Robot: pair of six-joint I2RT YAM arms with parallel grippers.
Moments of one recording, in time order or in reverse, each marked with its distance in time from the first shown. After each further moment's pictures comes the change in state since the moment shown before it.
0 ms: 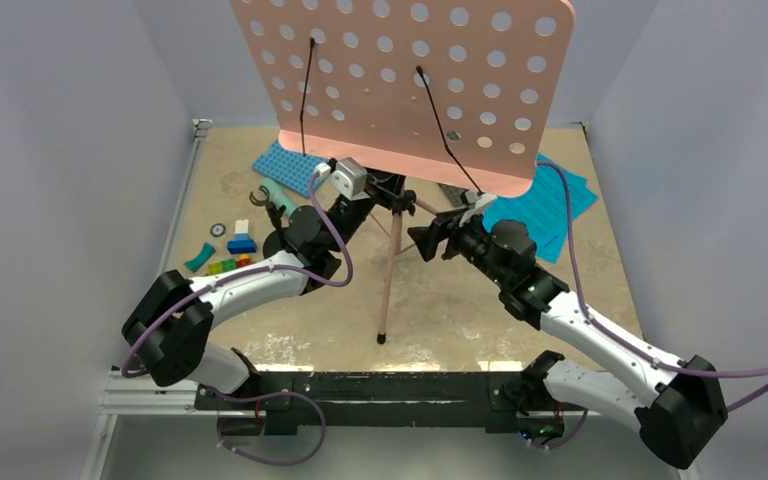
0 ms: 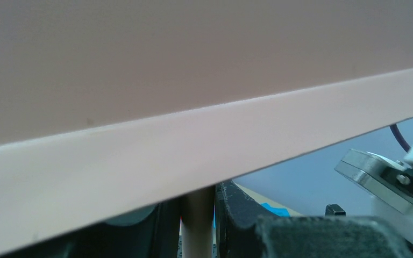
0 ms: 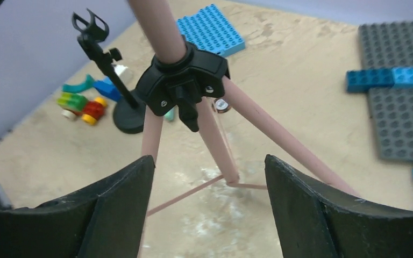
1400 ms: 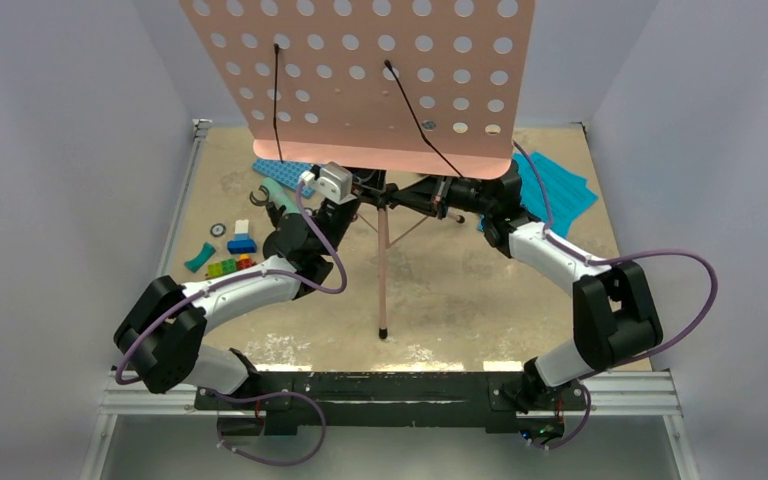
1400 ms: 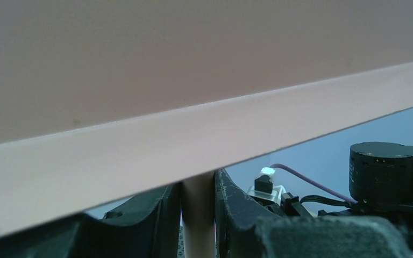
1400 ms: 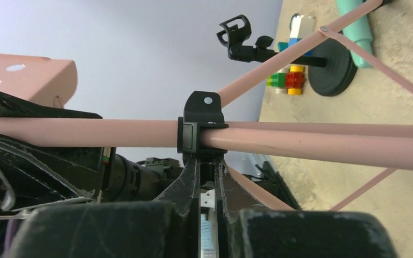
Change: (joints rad) left arm 0.018 -0.048 -0.068 0.077 -0.086 0.103; right arm -0.314 0.527 0.292 0.246 -0.842 1.218
